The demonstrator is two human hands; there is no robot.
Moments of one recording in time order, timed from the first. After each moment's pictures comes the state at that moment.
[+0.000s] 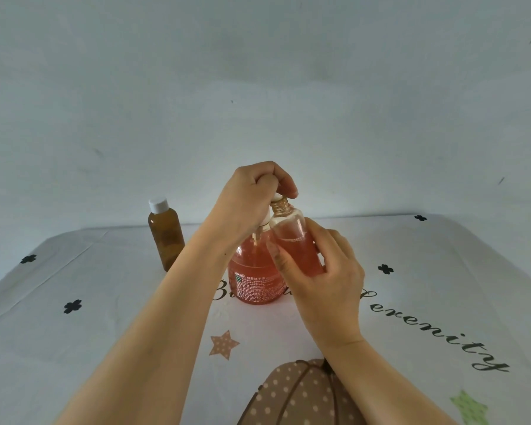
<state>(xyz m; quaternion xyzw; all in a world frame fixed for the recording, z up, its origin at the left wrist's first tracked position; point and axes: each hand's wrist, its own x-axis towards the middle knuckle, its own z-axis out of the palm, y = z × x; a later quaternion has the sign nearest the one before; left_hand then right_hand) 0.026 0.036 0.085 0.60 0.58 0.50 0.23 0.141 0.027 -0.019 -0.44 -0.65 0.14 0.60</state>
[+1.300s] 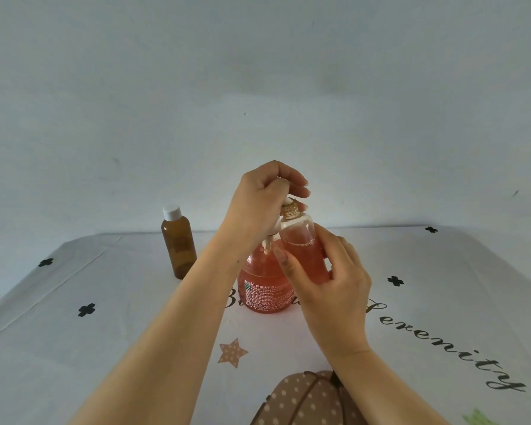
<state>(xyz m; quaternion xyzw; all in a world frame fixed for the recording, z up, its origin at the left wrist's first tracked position) 0.029 0.035 0.089 0.55 0.51 0.58 0.31 0.139 0.027 -0.015 -0.42 -0.65 0.15 0.62</state>
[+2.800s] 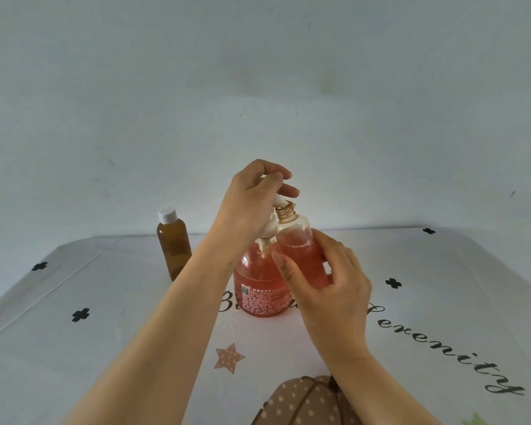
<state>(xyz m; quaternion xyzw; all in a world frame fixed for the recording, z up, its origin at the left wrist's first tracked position) 0.027 0.036 0.094 0.51 0.55 0.58 0.31 0.140 0.026 -0.016 -0.43 -0.65 0.14 0.61</state>
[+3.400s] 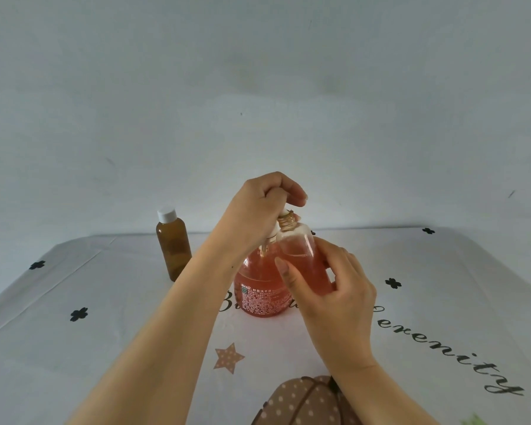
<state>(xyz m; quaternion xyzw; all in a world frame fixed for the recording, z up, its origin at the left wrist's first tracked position) 0.025 0.036 0.085 0.59 0.56 0.50 0.28 0.145 0.020 -0.018 -0.43 -0.64 0.15 0.61</state>
